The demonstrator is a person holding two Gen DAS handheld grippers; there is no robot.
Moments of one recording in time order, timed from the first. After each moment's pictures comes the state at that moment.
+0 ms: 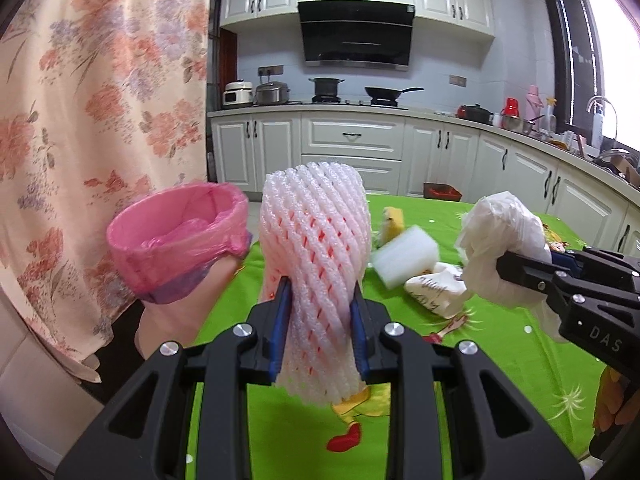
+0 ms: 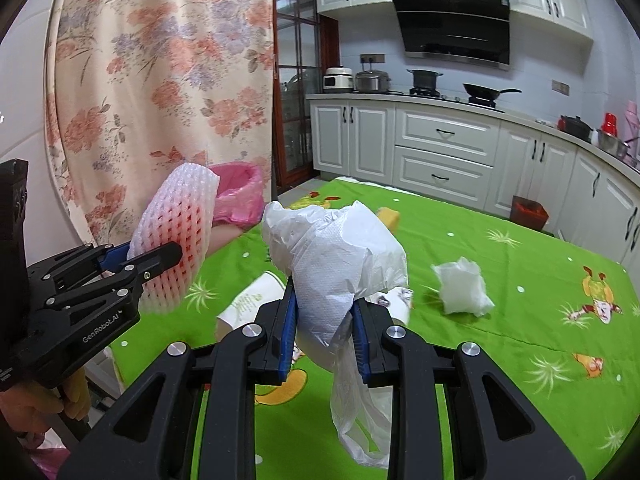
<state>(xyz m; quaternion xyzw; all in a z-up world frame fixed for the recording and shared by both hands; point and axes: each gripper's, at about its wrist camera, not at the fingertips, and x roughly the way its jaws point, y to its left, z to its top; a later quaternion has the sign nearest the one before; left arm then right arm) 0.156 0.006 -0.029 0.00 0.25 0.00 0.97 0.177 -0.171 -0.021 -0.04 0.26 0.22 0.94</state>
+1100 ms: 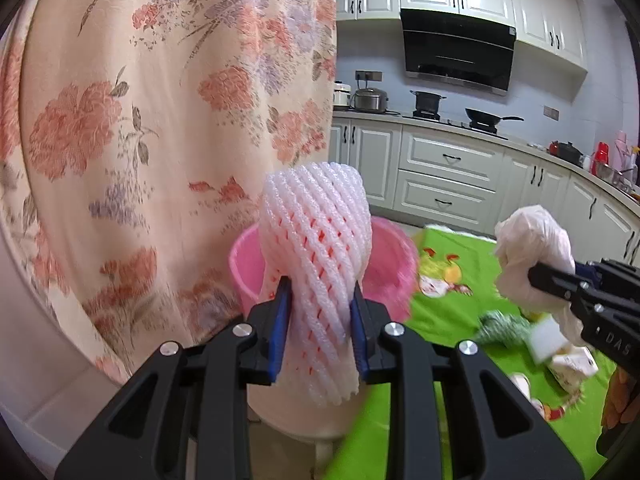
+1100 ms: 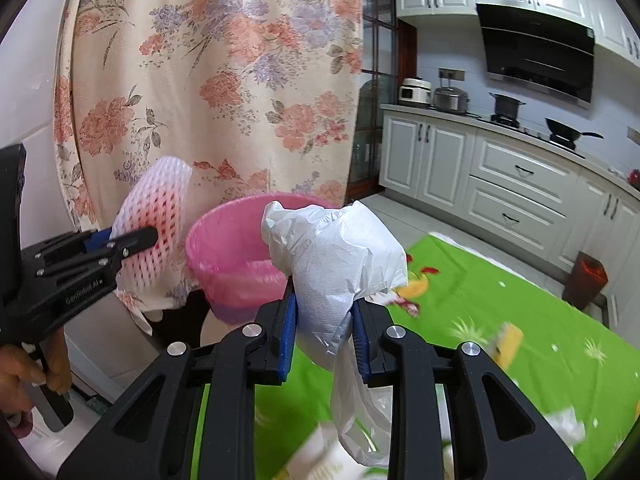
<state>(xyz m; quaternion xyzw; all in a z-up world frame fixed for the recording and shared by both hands) 0.225 0.177 0.009 -0.05 0.24 0.15 0.96 0.292 -0.022 0.010 -0.08 0.24 0.33 0.91</state>
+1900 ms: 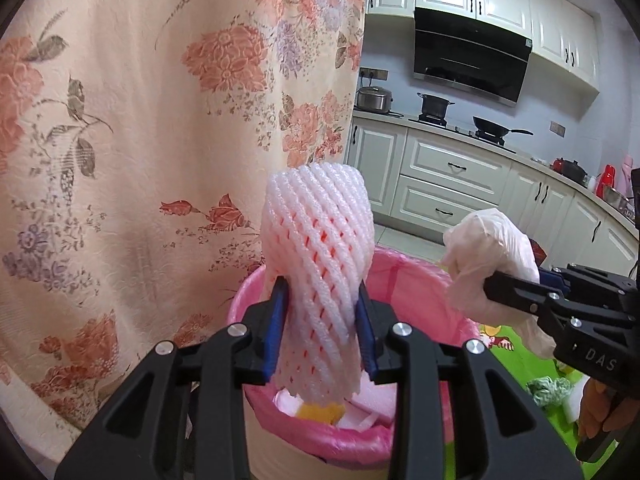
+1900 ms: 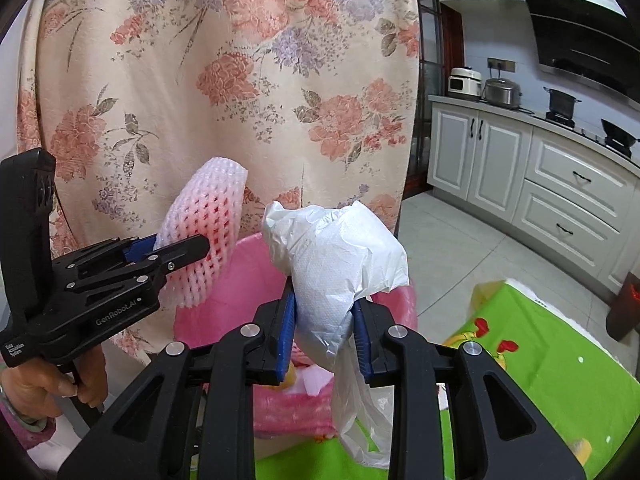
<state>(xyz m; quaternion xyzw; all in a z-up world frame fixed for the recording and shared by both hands) 0.329 0.263 -0.007 -0.08 0.24 0.13 0.96 0.398 0.085 0.008 -0.08 0.26 0.41 0.87</state>
